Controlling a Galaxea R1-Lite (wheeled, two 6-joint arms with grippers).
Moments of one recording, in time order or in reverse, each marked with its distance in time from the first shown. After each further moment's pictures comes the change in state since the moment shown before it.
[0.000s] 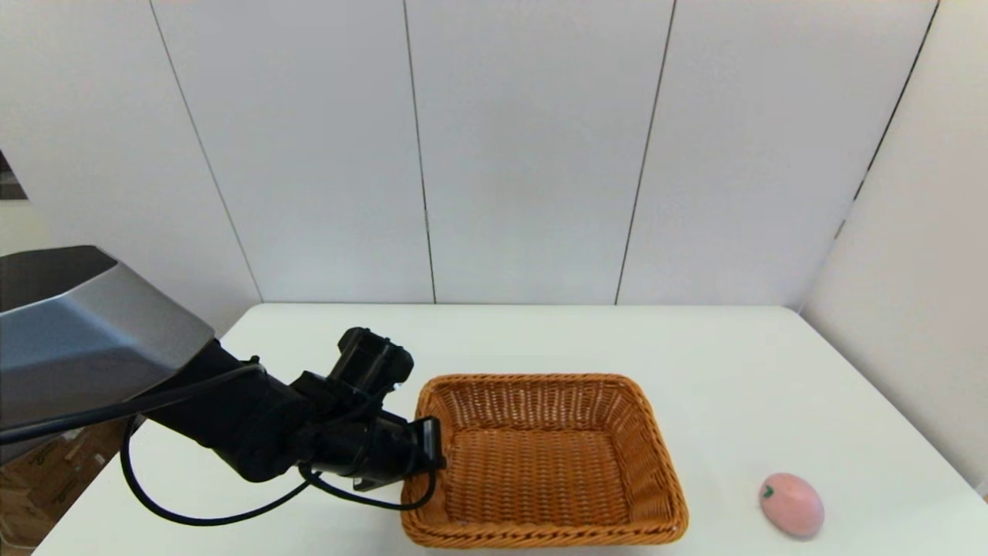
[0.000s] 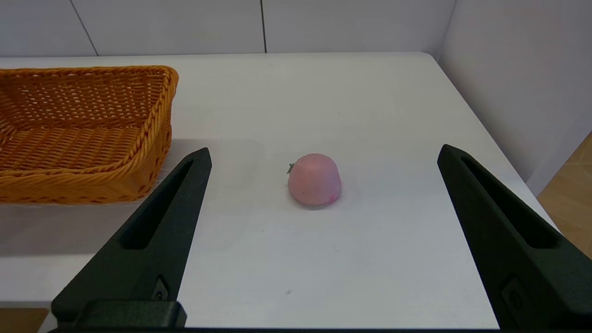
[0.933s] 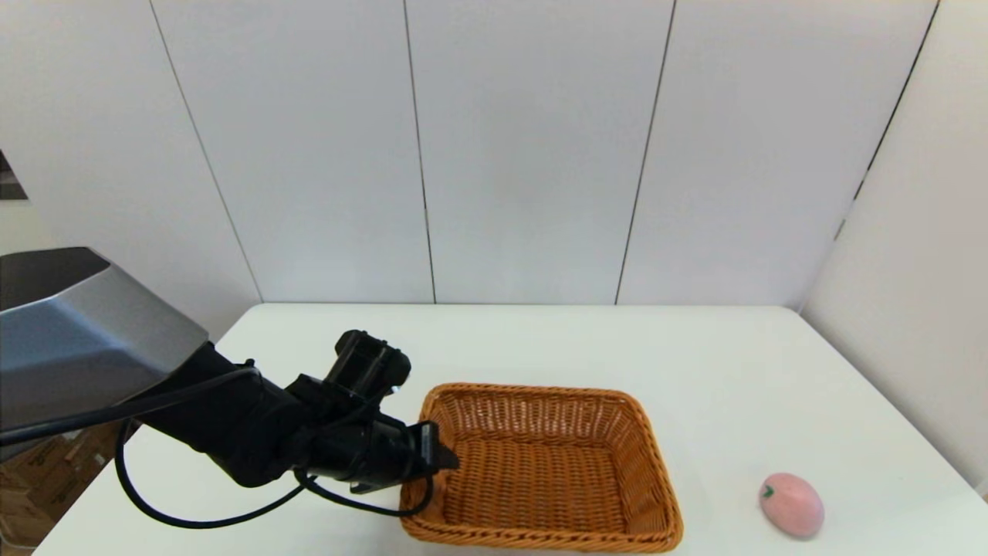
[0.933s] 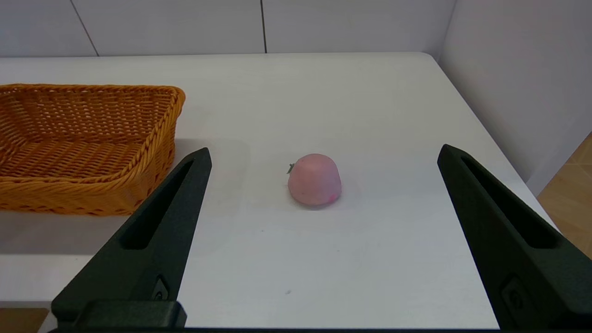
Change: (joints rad) left arm 0.001 -0.008 0.018 -0.004 0.000 0.027; right arm 0.000 0.000 0.000 0.000 0.000 0.000
